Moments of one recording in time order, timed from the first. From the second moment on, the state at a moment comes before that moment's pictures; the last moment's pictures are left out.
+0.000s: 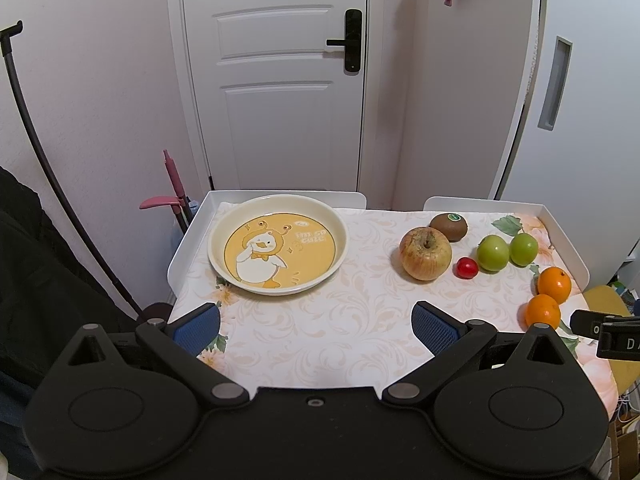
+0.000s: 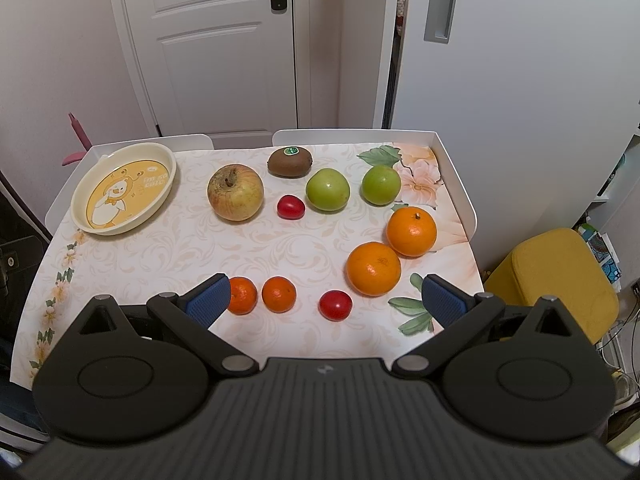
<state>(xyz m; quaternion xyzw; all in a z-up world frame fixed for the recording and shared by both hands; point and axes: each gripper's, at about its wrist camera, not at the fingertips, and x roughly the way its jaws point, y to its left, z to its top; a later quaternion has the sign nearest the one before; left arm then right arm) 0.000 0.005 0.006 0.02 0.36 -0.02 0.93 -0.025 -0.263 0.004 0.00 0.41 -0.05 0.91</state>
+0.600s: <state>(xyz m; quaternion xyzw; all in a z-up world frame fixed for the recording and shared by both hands) 0.003 0.005 0.009 0.02 0.36 -0.02 0.93 -0.028 -0.263 0.007 0.00 0.41 -0.05 0.91</state>
